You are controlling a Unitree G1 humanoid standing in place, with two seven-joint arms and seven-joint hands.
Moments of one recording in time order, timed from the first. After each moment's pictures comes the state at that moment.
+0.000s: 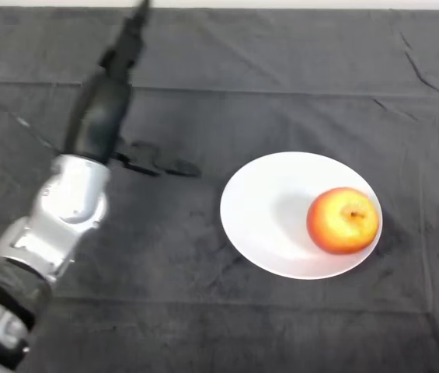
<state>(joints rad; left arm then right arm) -0.61 0.49 -0.34 0.72 -0.04 -0.56 0.39 -0.56 -0.59 -0.63 1.21 0.65 0.70 0.97</state>
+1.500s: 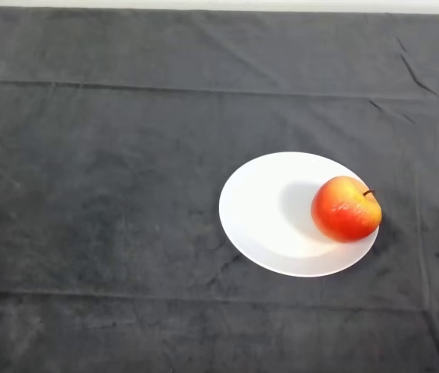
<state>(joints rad) -0.32 0.60 0.20 0.70 -0.19 -0.61 0.53 -0.56 -0.59 -0.63 1.21 0.64 0.70 0.97</state>
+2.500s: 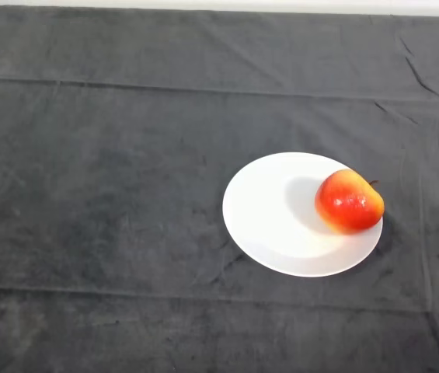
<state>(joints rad) -0.33 0.60 0.25 0.80 -0.16 -0.66 0.47 -0.56 -0.59 -0.63 1.21 0.64 0.70 0.97</state>
